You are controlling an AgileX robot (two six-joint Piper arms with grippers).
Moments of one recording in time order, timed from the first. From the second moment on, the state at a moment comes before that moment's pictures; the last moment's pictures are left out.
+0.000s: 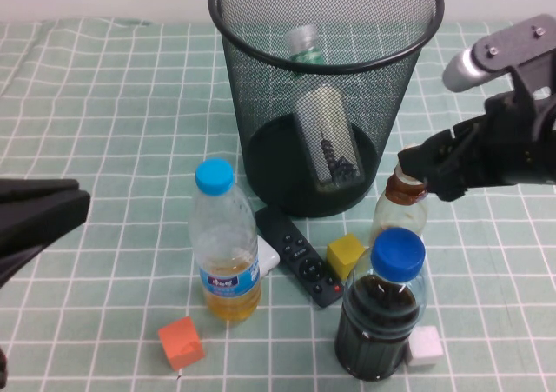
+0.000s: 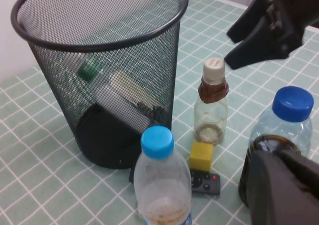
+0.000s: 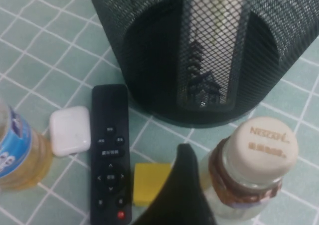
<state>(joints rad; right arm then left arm) 0.41 1.30 -1.00 0.34 0.48 -0.35 -0.41 0.65 -0.95 -0.53 0.84 0.57</state>
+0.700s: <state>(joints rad) 0.40 1.45 -1.03 0.37 0.51 -0.34 -0.41 0.65 -0.95 -0.54 0.84 0.61</state>
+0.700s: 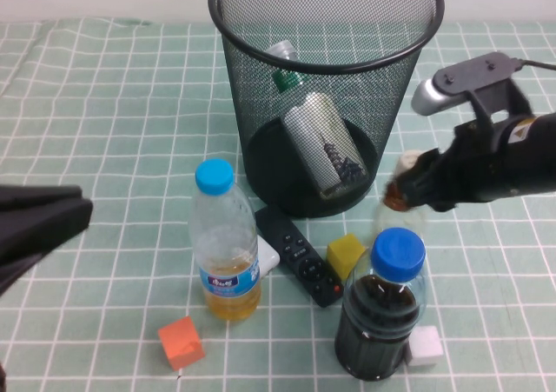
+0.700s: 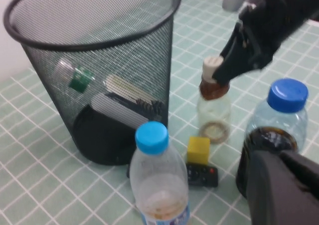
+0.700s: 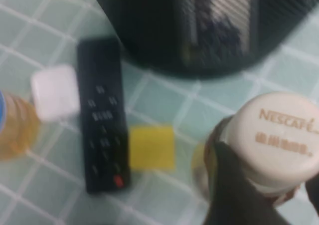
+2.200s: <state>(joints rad) 0.51 1.88 -2.23 -0.09 1.16 0.12 -0.41 0.44 -0.43 -0.68 0.59 0.70</state>
